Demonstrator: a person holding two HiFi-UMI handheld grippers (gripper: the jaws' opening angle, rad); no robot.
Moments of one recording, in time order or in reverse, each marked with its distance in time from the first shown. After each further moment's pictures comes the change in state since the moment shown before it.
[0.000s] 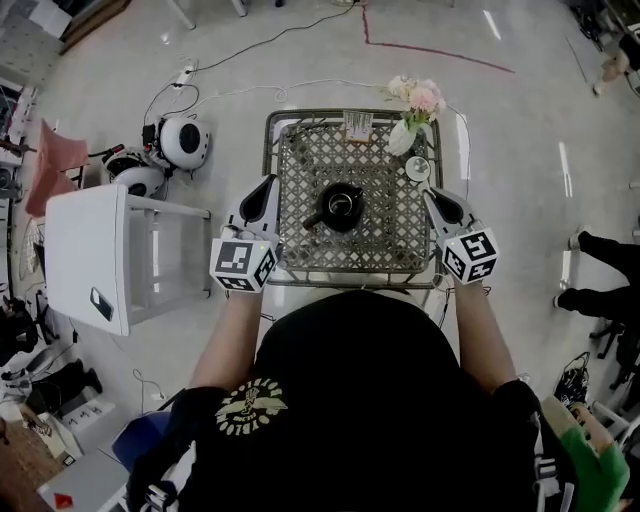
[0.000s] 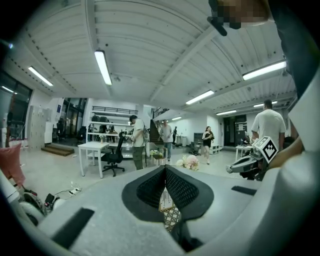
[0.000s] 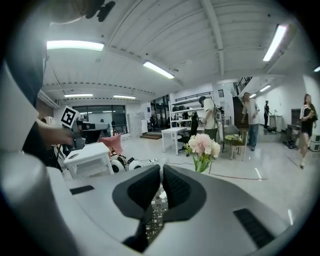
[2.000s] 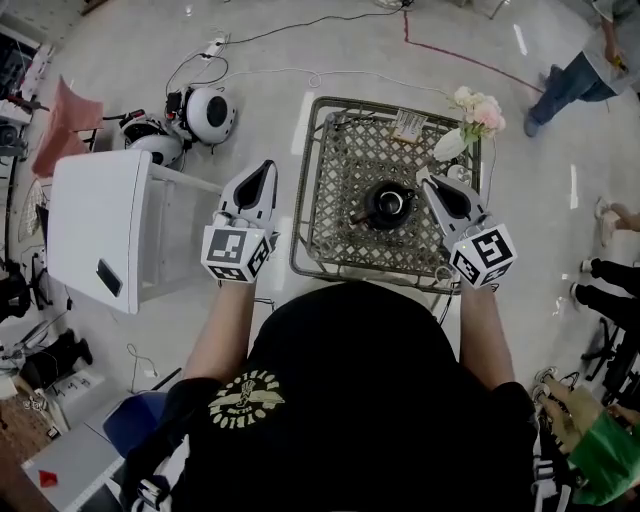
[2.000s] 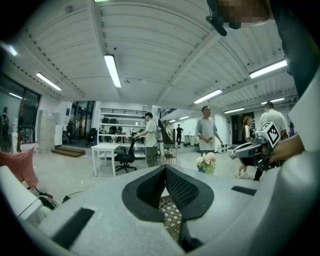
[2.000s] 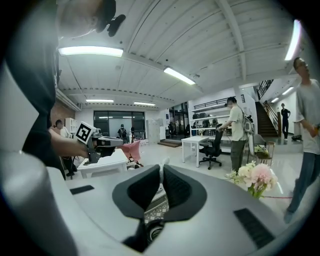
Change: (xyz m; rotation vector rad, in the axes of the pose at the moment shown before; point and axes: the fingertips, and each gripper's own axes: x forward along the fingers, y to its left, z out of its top) left arm -0.065 0.122 0.001 -0.001 0.009 0.088; right arm 0.078 0.129 0.093 -0.087 -0.086 0.214
